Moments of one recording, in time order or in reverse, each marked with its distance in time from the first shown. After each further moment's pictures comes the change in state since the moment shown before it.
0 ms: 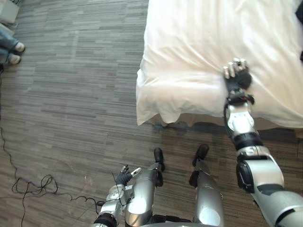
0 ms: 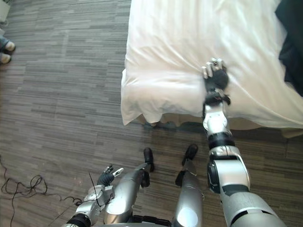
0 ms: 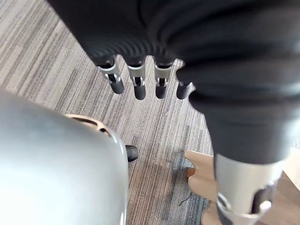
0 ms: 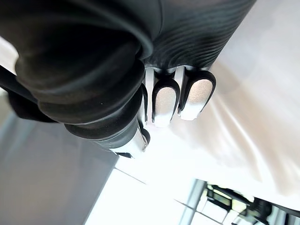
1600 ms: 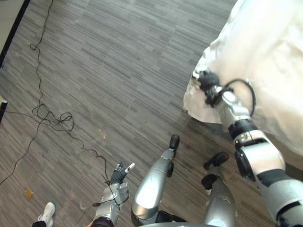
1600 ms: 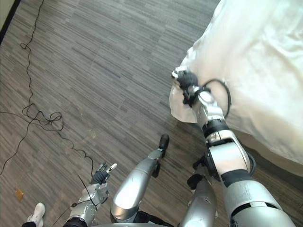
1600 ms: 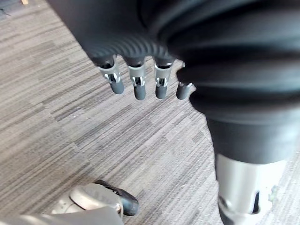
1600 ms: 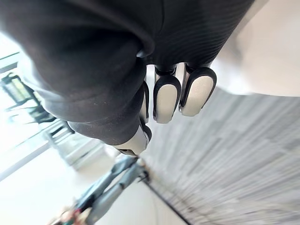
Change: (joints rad) left arm 0.000 -0.027 -0.077 -0.093 -0.108 -0.017 0.013; right arm -0.520 -0.174 0.382 0.620 -0.656 0.178 0.010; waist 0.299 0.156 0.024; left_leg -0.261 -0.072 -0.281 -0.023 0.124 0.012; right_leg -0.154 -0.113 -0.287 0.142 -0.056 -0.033
